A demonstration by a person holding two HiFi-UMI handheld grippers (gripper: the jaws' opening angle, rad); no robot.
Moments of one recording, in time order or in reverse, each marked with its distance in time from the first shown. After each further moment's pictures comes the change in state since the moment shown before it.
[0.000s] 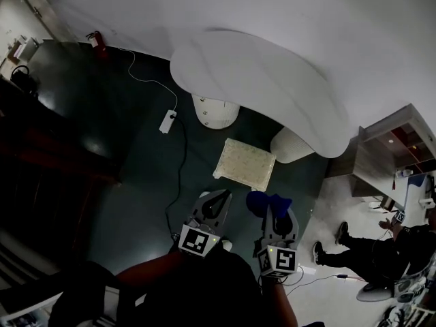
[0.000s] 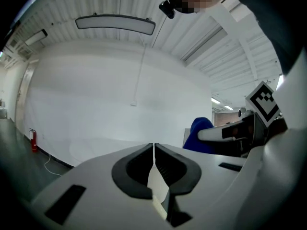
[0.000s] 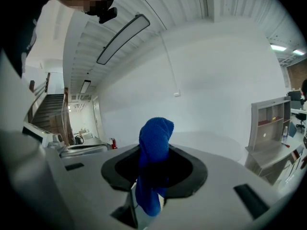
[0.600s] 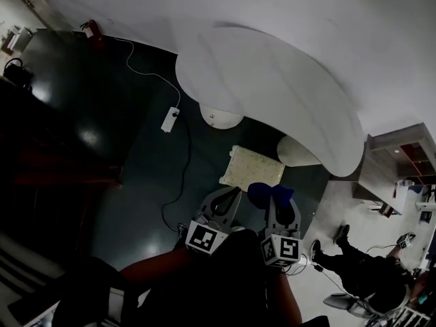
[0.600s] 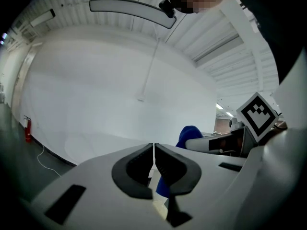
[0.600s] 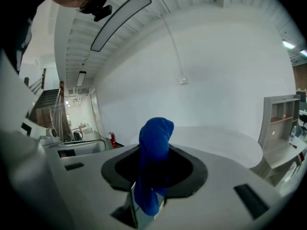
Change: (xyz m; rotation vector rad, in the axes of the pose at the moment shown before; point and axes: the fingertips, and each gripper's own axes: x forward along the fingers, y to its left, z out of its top) left arm 0.086 0.123 0.009 -0.111 0.022 -0.032; right arm 0.173 0.027 -0.004 -0.010 0.103 0.009
